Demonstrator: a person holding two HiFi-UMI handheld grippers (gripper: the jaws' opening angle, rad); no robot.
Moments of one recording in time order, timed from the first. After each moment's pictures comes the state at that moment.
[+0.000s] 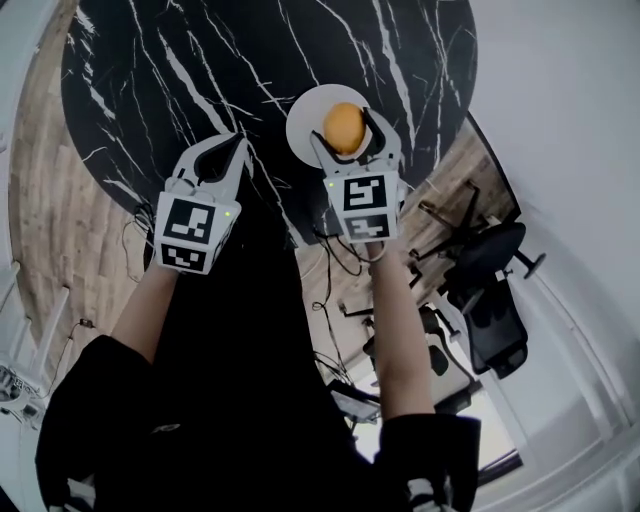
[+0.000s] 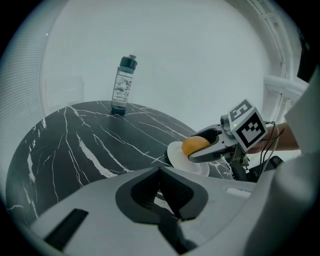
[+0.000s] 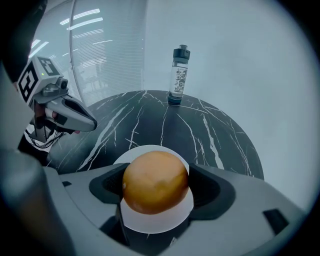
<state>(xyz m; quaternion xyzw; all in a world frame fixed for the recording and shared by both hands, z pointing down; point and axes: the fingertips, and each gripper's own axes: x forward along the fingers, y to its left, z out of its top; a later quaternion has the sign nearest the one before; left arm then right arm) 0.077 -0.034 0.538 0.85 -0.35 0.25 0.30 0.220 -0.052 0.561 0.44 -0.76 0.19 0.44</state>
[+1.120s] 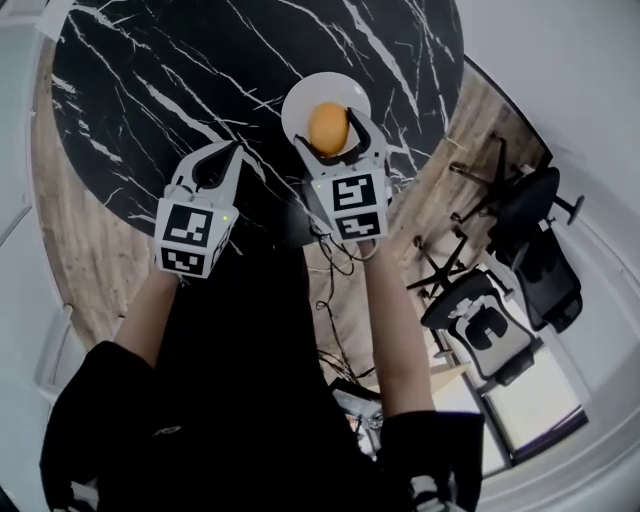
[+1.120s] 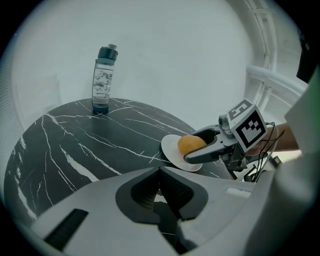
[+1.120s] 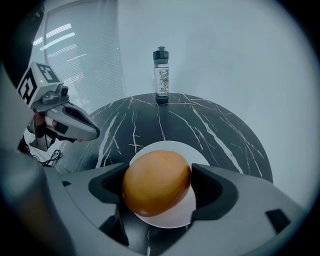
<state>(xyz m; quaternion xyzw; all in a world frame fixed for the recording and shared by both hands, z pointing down) 0.077 -0.042 0.537 0.88 -0.24 0.31 0.27 0.202 -0.032 0.564 0.52 -0.72 0.27 0.37</state>
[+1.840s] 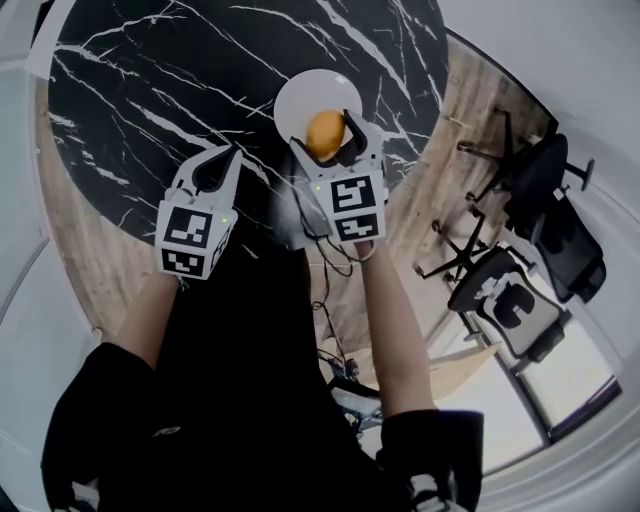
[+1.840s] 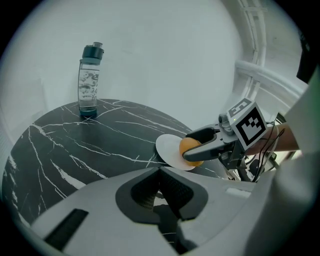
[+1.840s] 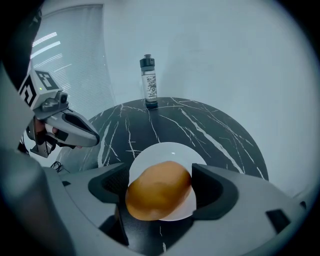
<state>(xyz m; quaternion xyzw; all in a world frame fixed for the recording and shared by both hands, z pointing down) 0.084 -0.046 0.532 0.89 -0.18 0.33 0.25 0.205 -0.025 0.553 0.58 -0.69 0.29 0.32</state>
